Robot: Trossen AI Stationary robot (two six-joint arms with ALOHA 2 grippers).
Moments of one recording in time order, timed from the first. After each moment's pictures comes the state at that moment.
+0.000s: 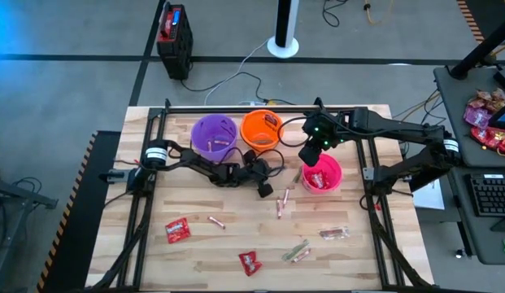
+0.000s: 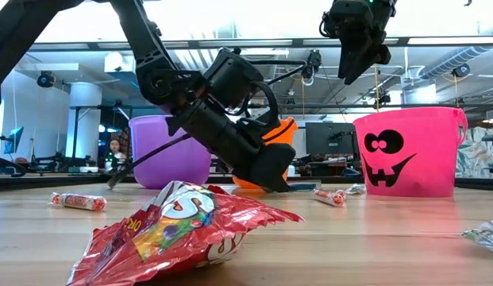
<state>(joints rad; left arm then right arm) 0.02 2.15 1.04 0.44 -0.38 -0.17 -0.26 1.33 1.29 -1.06 0.08 0.40</state>
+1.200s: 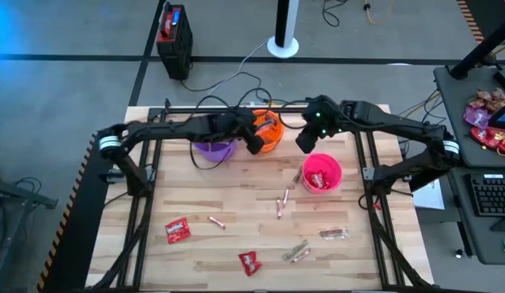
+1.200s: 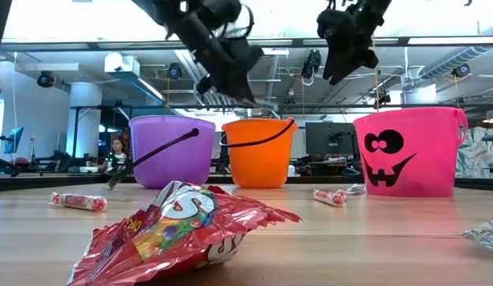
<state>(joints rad) 0.28 1.69 1.31 -0.30 -0.27 -0.24 -0.38 1.33 1.29 -0.92 0.08 0.31</state>
